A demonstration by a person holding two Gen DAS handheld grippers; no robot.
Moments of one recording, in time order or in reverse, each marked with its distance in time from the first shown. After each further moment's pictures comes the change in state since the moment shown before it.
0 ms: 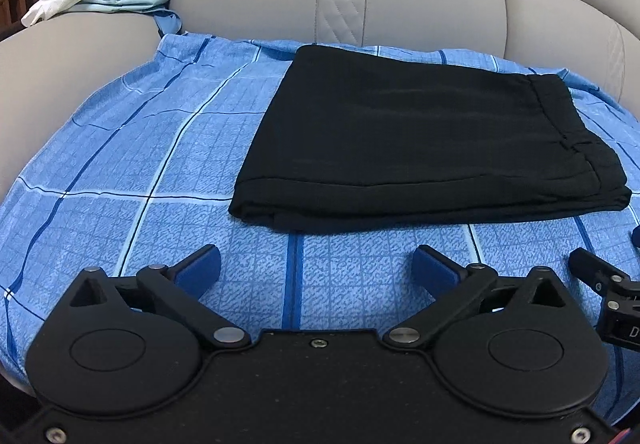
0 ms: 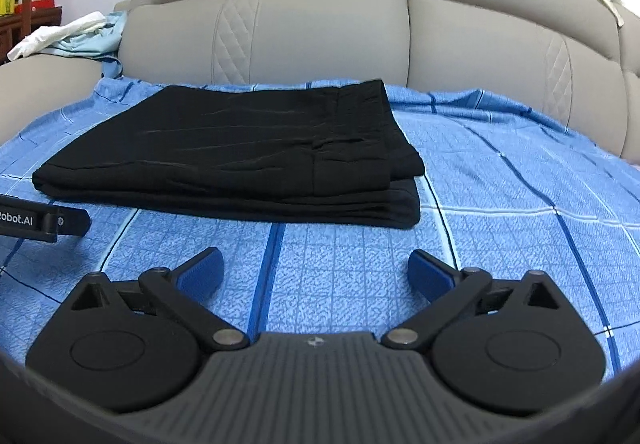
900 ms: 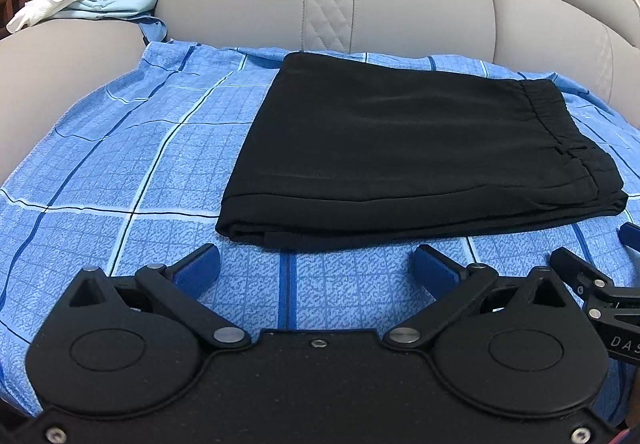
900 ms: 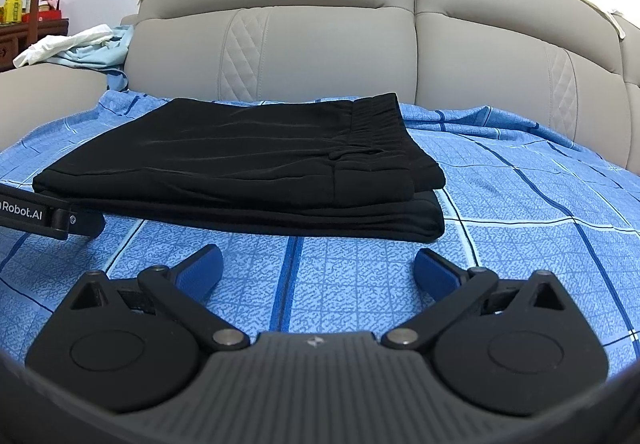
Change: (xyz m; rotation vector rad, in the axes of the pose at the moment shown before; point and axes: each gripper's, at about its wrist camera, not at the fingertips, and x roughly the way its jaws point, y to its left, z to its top) left arm 0.009 0.004 0.004 0.014 -0.023 -0.046; right arm 0.009 0.010 -0.007 -0.003 -0.074 0.008
